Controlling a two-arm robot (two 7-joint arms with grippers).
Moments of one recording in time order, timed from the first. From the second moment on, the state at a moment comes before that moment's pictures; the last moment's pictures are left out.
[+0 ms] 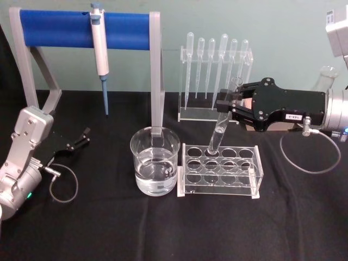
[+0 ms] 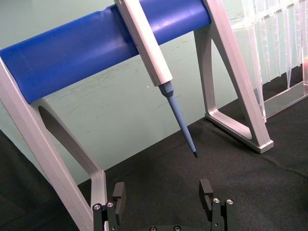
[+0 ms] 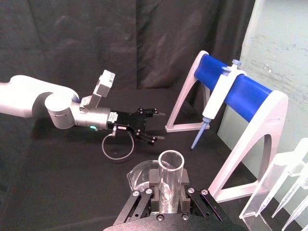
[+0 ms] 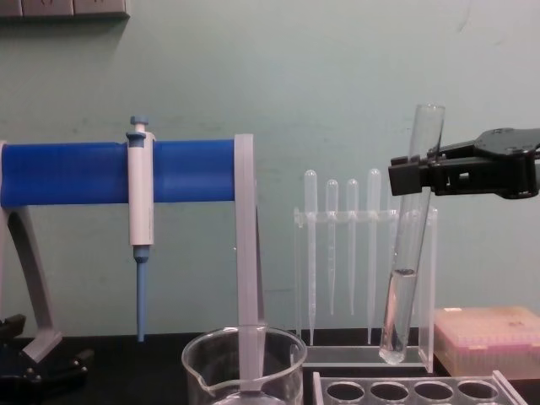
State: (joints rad) left arm -0.20 0.60 0.45 -1.41 -0.25 -0.12 0.03; right arm 0.58 0.76 -0.54 -1.59 0.66 0.16 0.88
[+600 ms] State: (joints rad) left arm -0.20 0.60 0.45 -1.41 -0.25 -0.12 0.03; right arm 0.58 0.76 -0.54 -1.60 0.66 0.16 0.88
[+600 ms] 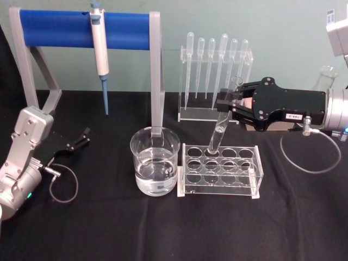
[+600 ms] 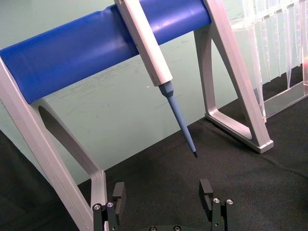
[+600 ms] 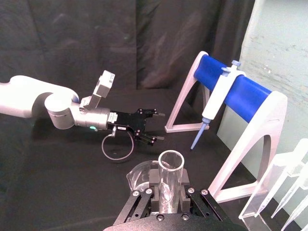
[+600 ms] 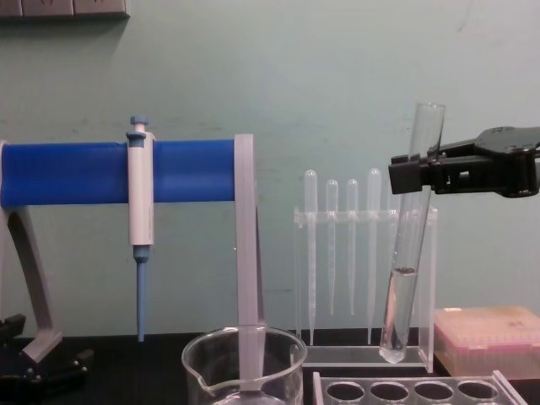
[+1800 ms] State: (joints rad) left arm -0.20 0.60 0.45 -1.41 -0.25 -0.12 0.03; right arm 0.58 0.76 -0.54 -1.60 0.66 0.16 0.88
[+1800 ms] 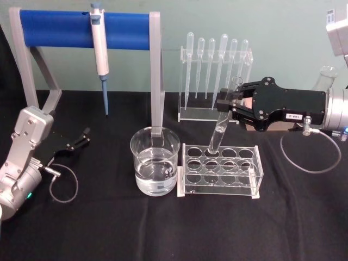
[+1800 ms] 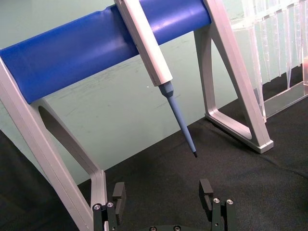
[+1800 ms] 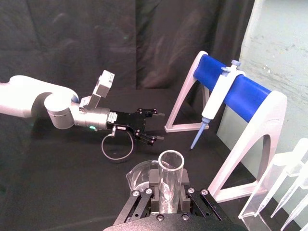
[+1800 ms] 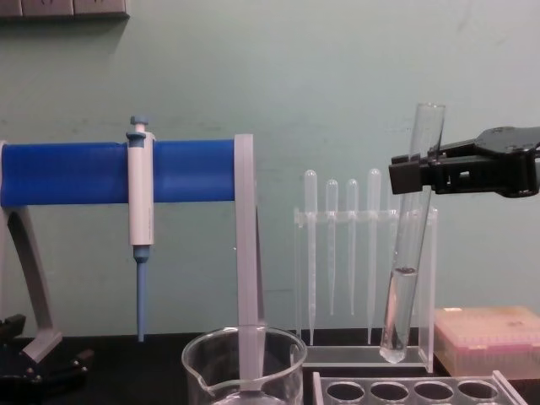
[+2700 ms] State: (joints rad) left arm -0.20 0.60 0.45 -1.41 -0.25 -0.12 0.03; right arm 0.58 0.76 -0.54 -1.60 0.66 0.16 0.88
